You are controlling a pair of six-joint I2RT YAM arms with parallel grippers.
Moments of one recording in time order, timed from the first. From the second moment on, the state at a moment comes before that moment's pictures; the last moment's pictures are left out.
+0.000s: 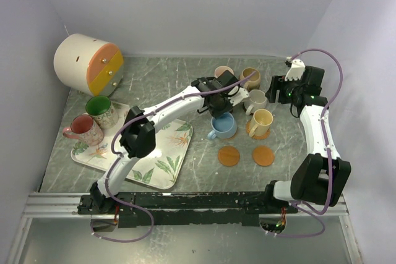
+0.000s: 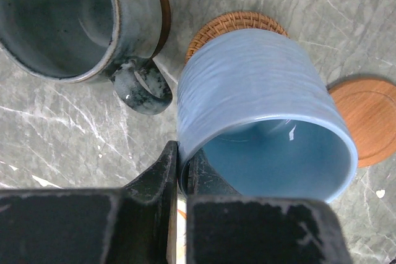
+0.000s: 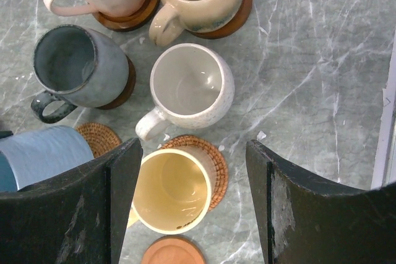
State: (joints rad) left arm -0.94 2.29 2.20 -0.93 0.02 0.23; right arm -0.22 1.34 1.12 -0.43 -0.41 -0.17
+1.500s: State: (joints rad) left arm -0.97 2.40 2.33 -0.99 -0.05 0.25; right arm -0.23 1.34 1.12 -0.43 -0.42 -0.17
